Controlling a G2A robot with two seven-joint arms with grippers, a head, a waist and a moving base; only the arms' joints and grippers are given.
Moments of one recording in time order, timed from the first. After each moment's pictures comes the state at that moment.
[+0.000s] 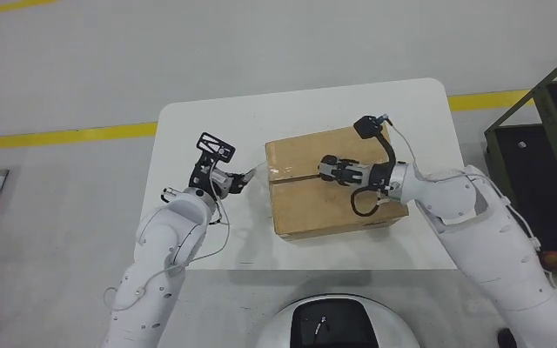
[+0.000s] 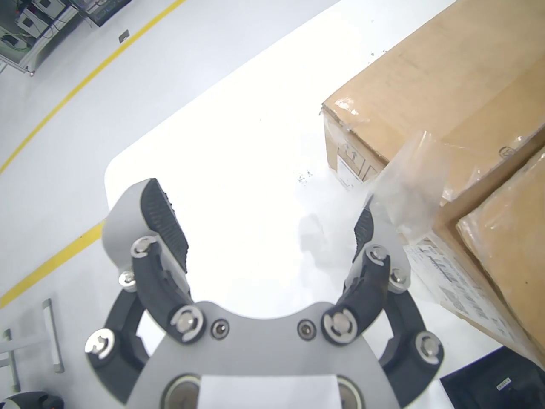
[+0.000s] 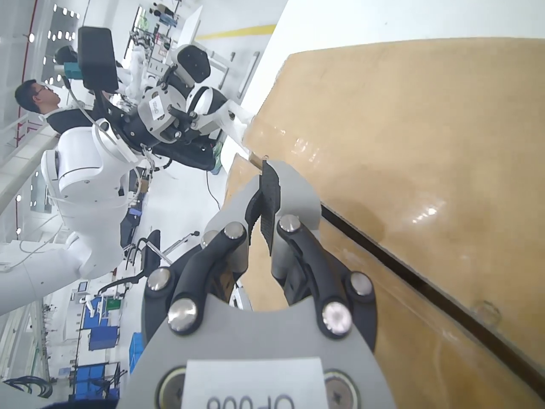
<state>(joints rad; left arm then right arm) 0.96 -1.05 -1.22 -1.83 1.28 -0.18 -0.69 -0.92 -1.20 1.23 -1.65 -0.21 -0.11 0.83</state>
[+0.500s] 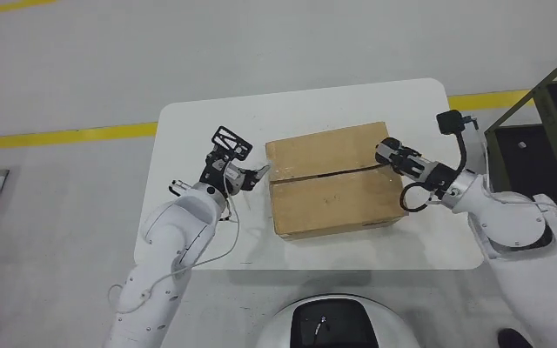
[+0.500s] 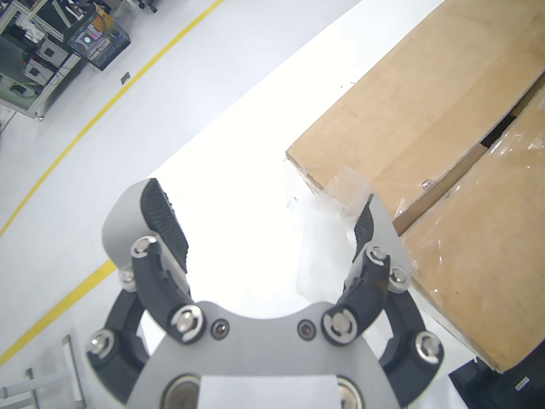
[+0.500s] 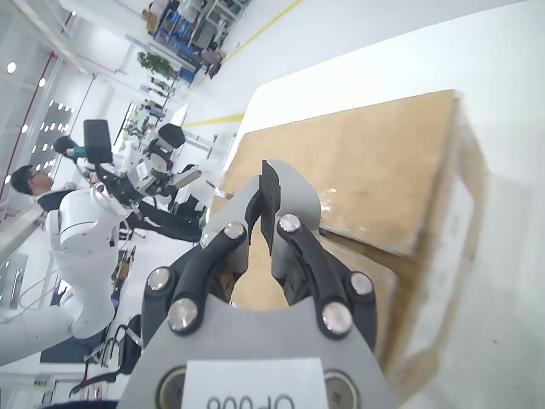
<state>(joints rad) 0.91 -1.07 -1.15 -1.89 1.34 -0.22 -0.70 -1.21 -1.15 1.54 -1.84 -0.25 -0.06 0.66</state>
